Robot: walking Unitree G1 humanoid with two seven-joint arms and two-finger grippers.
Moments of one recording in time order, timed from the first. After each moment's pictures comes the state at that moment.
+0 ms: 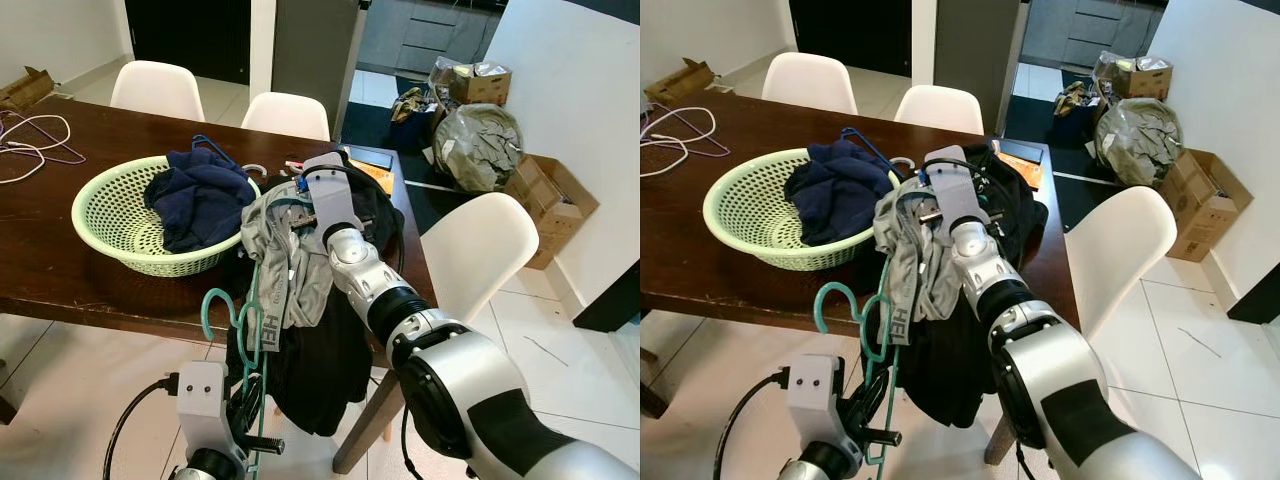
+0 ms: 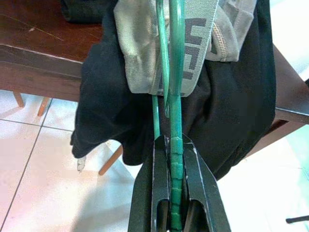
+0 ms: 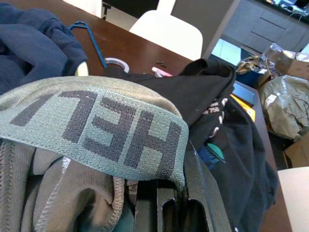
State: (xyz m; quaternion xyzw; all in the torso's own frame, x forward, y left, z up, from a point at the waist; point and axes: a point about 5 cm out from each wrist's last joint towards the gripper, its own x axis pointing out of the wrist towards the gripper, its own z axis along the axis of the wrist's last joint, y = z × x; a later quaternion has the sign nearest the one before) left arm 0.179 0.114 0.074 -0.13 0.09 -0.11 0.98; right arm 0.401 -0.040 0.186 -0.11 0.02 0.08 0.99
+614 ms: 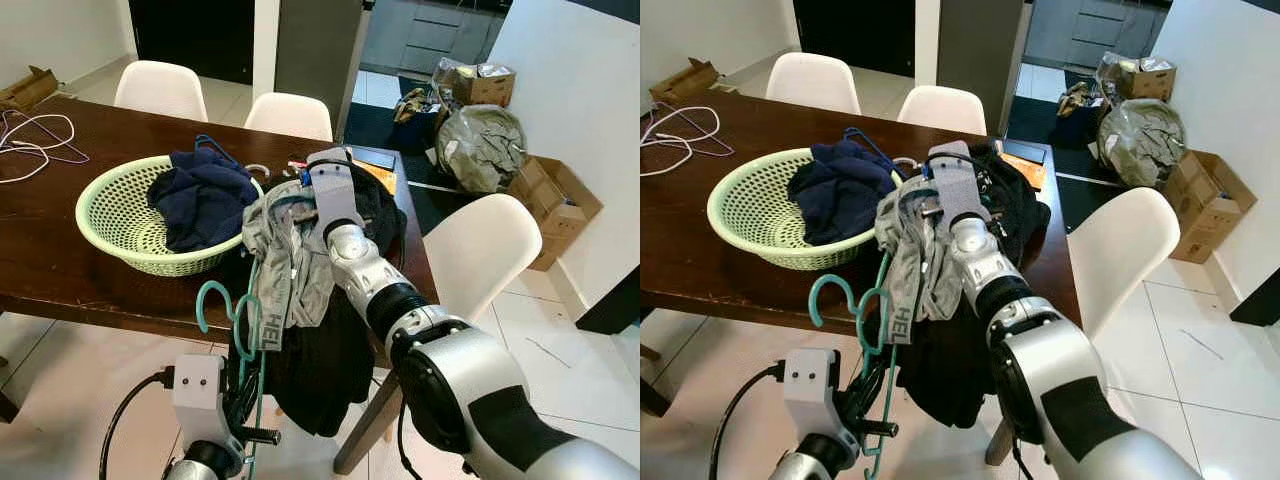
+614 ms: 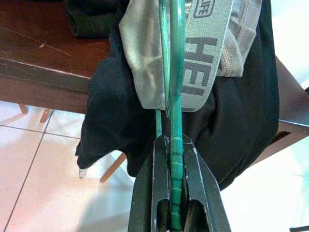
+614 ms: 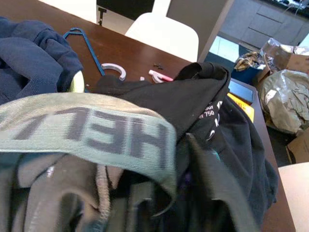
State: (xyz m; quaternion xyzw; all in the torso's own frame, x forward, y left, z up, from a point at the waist) left arm 0.186 0.119 0.079 -0.13 0.08 -0.10 0.98; right arm 0.404 -0.041 0.192 -0.09 0.02 0.06 0.99
